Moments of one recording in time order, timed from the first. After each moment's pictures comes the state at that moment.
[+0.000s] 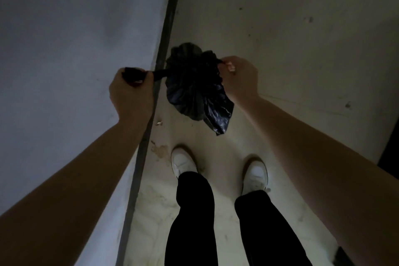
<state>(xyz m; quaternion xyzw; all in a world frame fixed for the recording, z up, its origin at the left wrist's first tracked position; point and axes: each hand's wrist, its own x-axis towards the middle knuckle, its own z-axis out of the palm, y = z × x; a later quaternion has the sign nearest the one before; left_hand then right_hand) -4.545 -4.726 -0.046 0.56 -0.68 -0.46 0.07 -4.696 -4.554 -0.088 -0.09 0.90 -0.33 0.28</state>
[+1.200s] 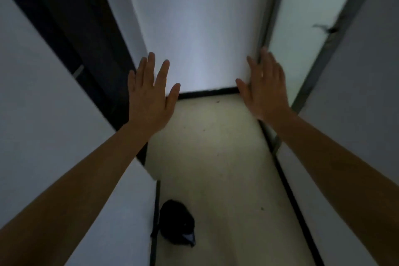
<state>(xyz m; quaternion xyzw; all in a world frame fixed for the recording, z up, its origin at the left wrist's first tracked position) -4.740 -4.577 0.673 -0.02 -0.94 -0.05 0.34 -4.836 -4.305 0.653 -0.20 0.93 -0.15 -0.28</state>
